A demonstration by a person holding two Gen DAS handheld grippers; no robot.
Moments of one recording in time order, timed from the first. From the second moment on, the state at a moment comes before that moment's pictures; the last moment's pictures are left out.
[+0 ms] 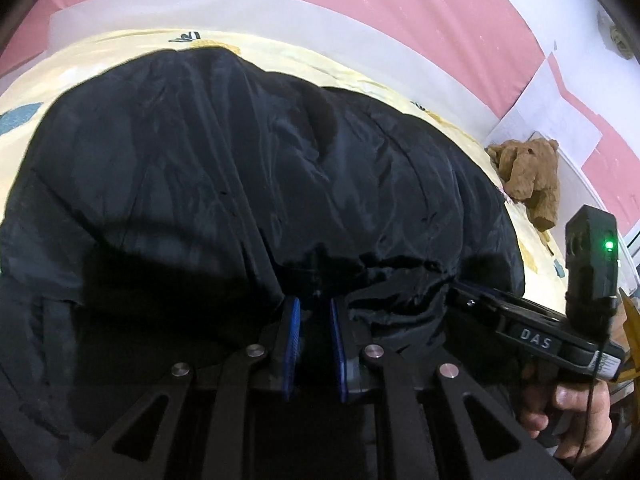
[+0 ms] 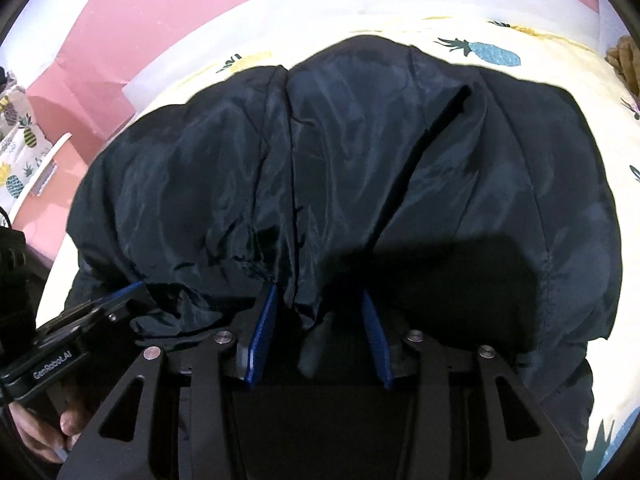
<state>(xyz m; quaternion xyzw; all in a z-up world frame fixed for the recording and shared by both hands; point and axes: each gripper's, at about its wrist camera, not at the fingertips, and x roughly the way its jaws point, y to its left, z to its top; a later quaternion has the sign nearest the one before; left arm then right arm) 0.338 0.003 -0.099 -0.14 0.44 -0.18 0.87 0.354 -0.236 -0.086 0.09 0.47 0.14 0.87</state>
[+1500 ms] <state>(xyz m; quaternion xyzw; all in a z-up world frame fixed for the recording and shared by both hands) 0.351 0.063 -0.072 -0.12 0.42 -0.13 0.89 0.351 -0.228 -0.060 0.01 0.43 0.16 0.89</state>
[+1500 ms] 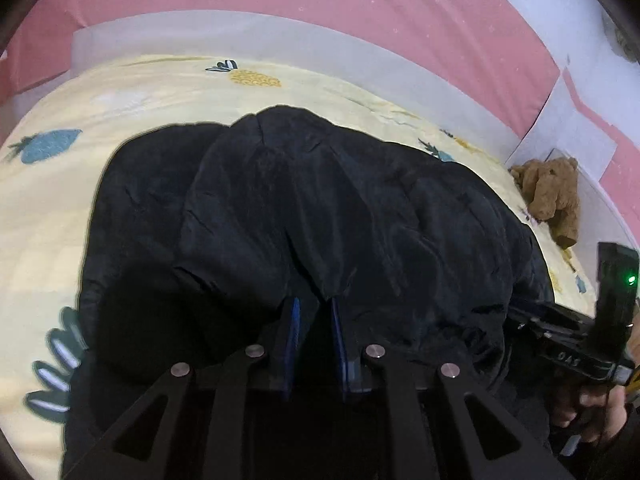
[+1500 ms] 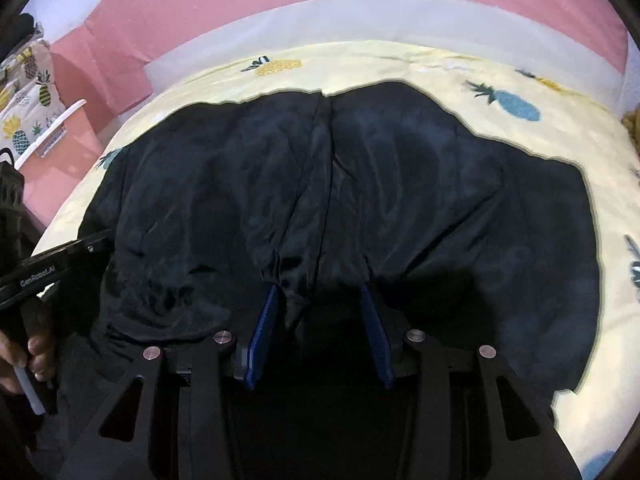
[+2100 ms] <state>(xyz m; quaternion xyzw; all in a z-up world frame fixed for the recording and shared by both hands) 0.334 0.011 -0.098 -0.08 0.43 -0.17 0.88 0.335 -0.206 -0.099 0.00 0.44 0.19 0.88</state>
